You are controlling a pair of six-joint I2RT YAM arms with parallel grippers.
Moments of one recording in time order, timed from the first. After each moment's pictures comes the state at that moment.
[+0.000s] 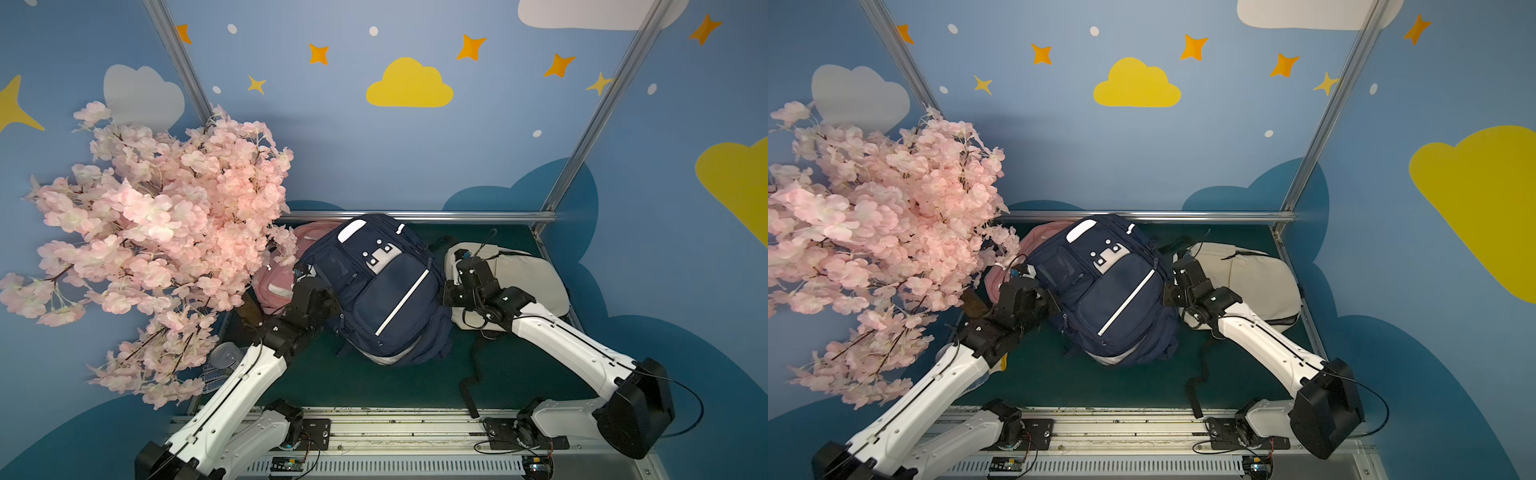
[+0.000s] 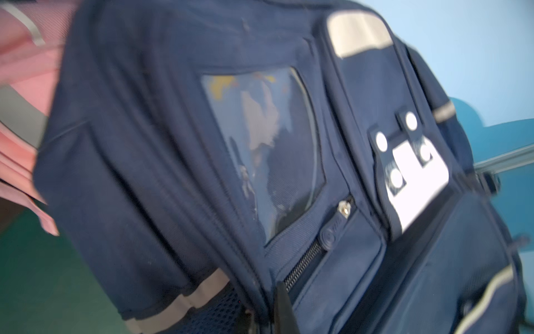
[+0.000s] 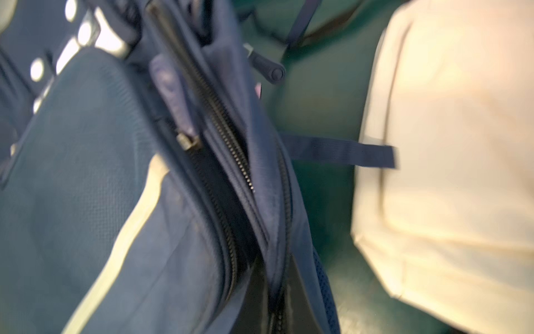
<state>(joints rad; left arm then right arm) -0.45 0.90 0.76 -0.48 -0.19 -0.78 0.61 1.35 1.10 -0.47 0.05 0.51</state>
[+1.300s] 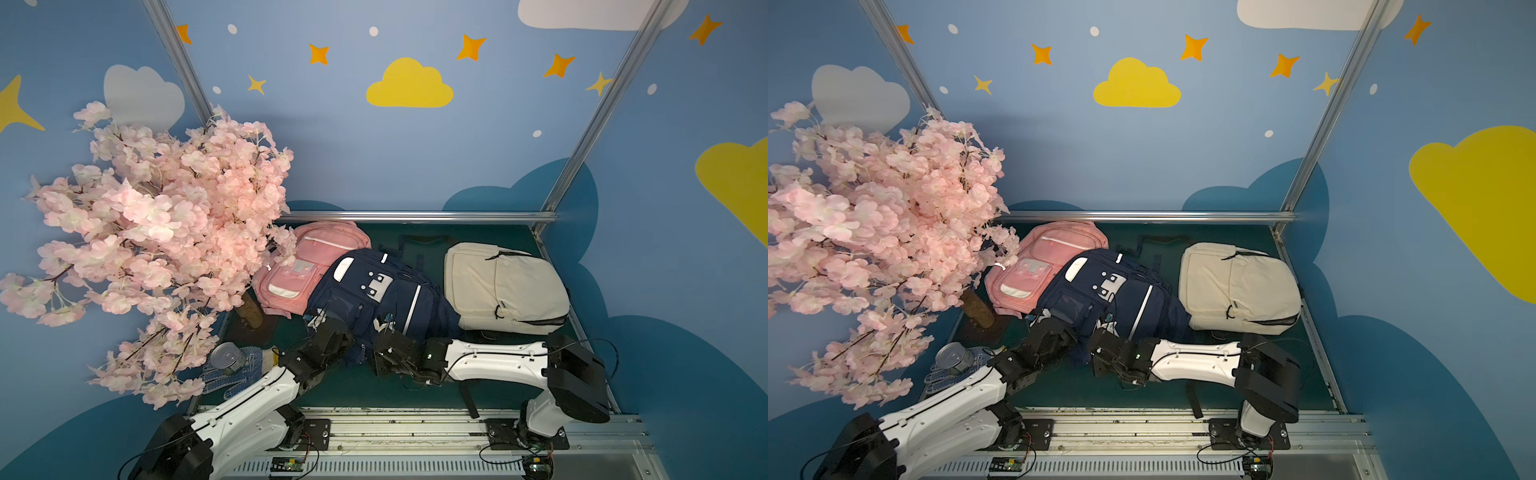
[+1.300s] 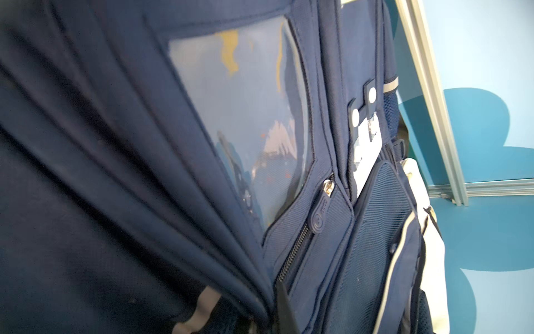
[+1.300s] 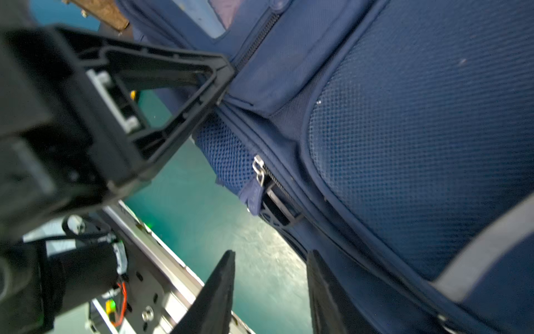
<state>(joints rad) -0.63 0.93 0.36 -0.15 -0.23 -1.23 1.29 1.66 1.05 -0.25 0.17 0.89</state>
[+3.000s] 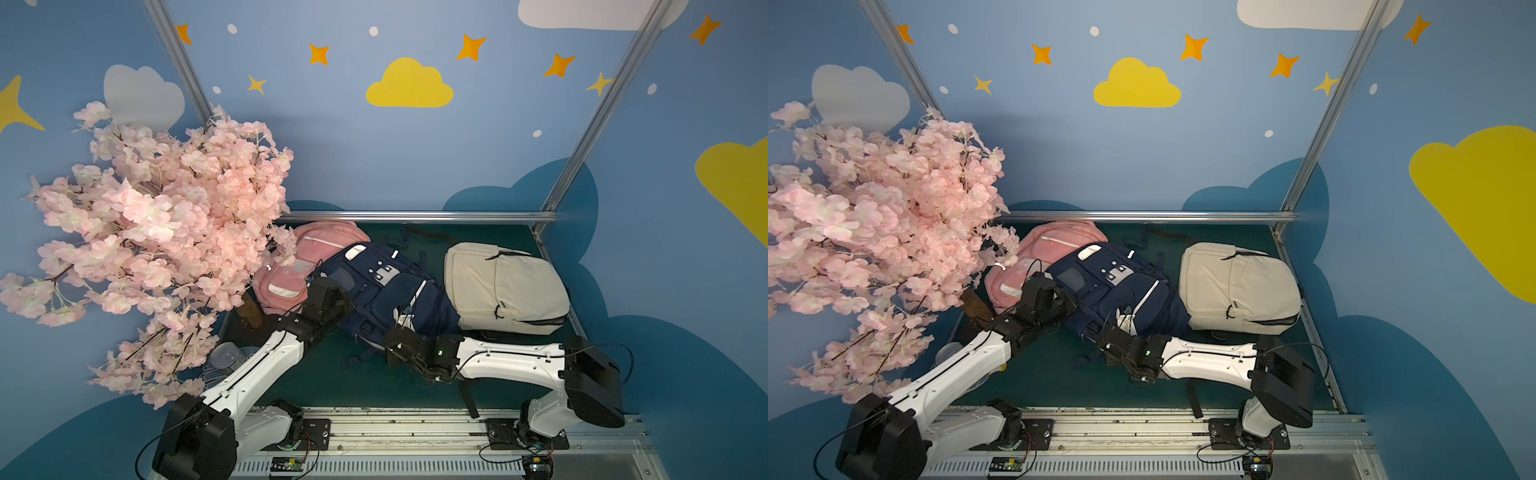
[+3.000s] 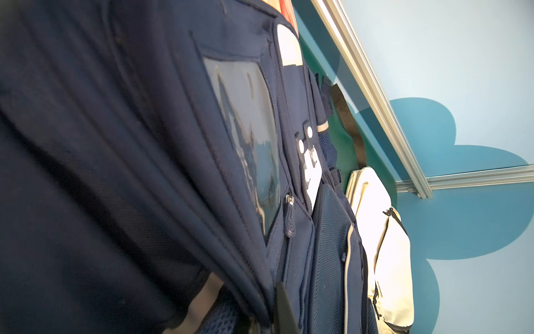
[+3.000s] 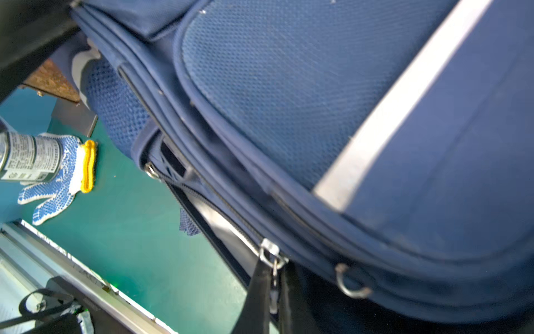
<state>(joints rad) -0.38 1.16 0.73 -0.23 0.01 -0.98 1.26 1.57 1.00 -0.34 0.35 0.96</state>
